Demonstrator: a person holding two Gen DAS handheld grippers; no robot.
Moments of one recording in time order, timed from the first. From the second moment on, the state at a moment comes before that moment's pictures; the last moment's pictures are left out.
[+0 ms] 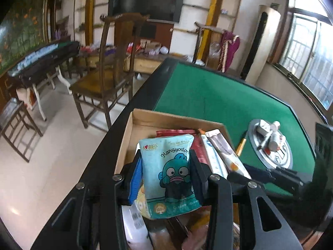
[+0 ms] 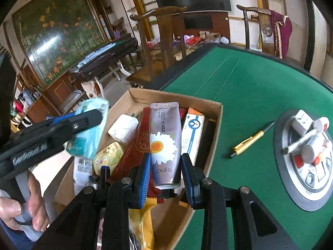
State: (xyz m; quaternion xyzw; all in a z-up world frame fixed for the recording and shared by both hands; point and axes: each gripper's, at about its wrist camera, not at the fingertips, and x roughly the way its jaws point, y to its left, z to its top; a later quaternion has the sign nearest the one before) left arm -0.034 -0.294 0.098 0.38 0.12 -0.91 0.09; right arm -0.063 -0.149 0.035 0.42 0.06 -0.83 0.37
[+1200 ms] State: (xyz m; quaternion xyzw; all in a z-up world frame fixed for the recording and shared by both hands) left arm -0.084 -0.285 0.089 0.45 0.12 -0.88 0.08; right arm -0.068 -0.066 0.058 0.39 0.00 -0.84 0.37
